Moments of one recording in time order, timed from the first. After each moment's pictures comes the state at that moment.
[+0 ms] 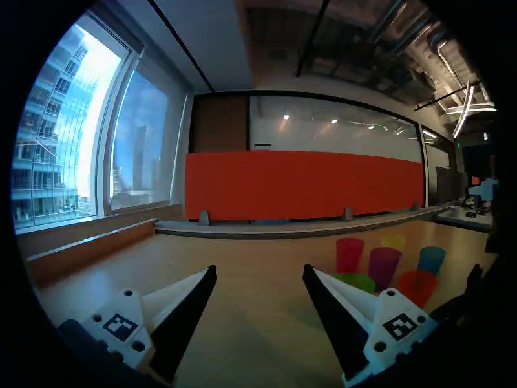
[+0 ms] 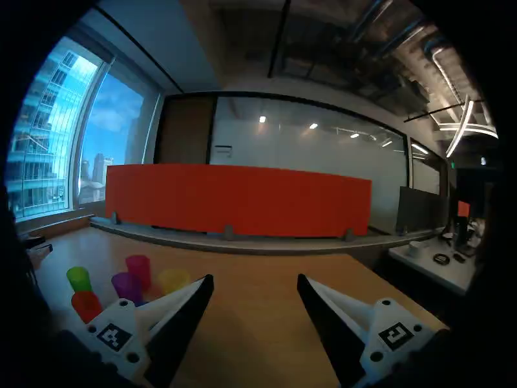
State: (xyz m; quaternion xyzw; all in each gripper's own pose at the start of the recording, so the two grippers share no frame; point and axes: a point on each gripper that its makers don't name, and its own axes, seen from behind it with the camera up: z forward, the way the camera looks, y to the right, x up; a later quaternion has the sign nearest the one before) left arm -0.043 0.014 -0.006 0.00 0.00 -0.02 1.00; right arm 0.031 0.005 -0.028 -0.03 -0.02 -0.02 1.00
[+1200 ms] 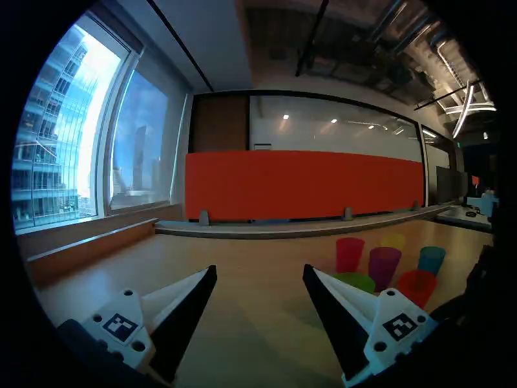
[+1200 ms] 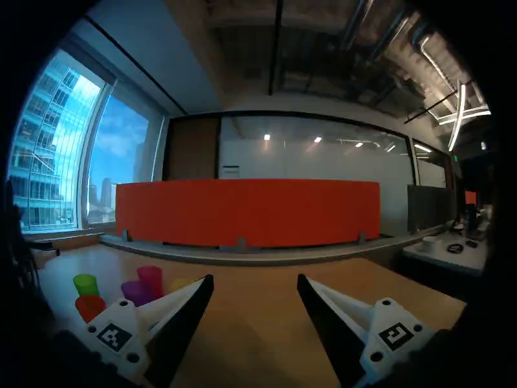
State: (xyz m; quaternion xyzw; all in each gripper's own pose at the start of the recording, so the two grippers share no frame) left arm -0.045 0.016 -0.007 0.00 0.00 -0.02 1.00; right arm 0.011 -0.012 -0.020 0.00 0.04 0.02 1.00
